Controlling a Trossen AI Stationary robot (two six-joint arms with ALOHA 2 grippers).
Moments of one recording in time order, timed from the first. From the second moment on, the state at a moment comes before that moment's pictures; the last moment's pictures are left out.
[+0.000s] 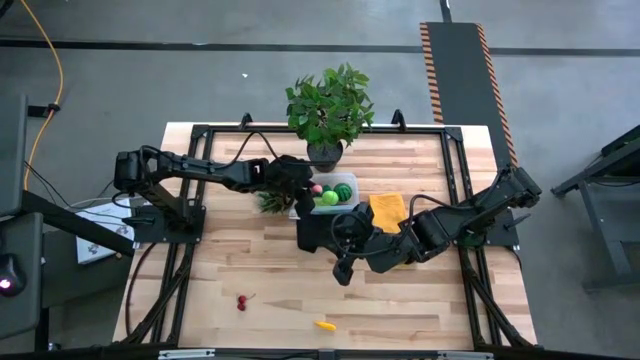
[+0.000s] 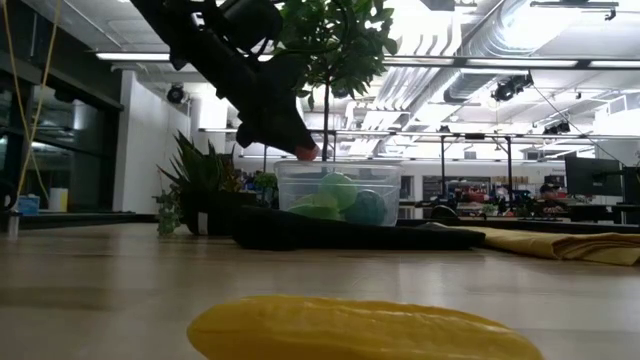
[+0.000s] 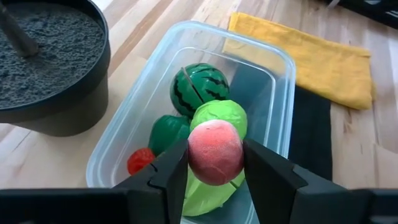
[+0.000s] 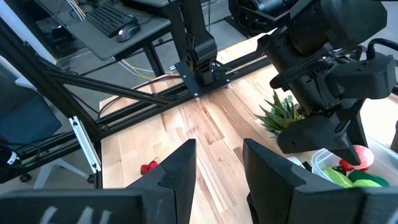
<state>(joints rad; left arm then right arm) 0.30 1.56 0.91 -0.06 -0.03 -0.26 0.48 1.65 1.62 -0.51 0.65 0.61</state>
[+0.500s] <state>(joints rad) 0.30 1.56 0.91 -0.04 0.05 -0.27 0.48 1.65 1.62 -0.51 0.64 0.60</state>
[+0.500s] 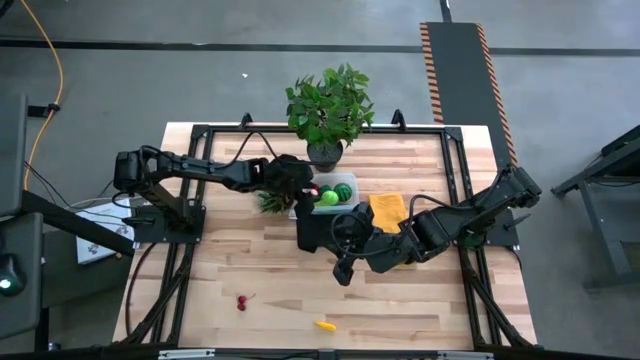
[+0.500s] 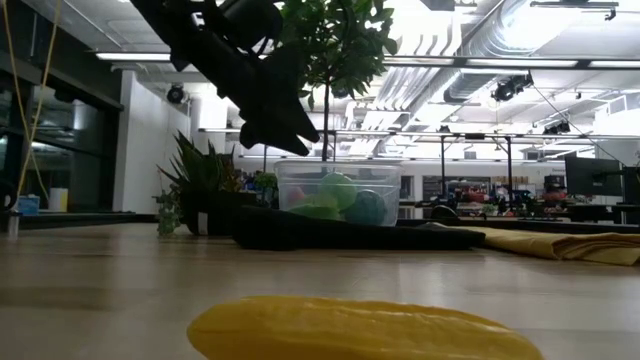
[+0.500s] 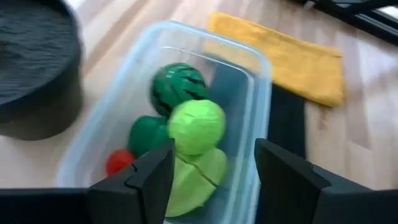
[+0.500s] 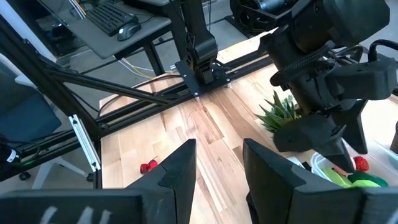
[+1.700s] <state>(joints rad) 0.00 1.44 0.91 -0.05 0.79 -0.62 0.50 1.65 1.62 -0.54 0.58 0.59</state>
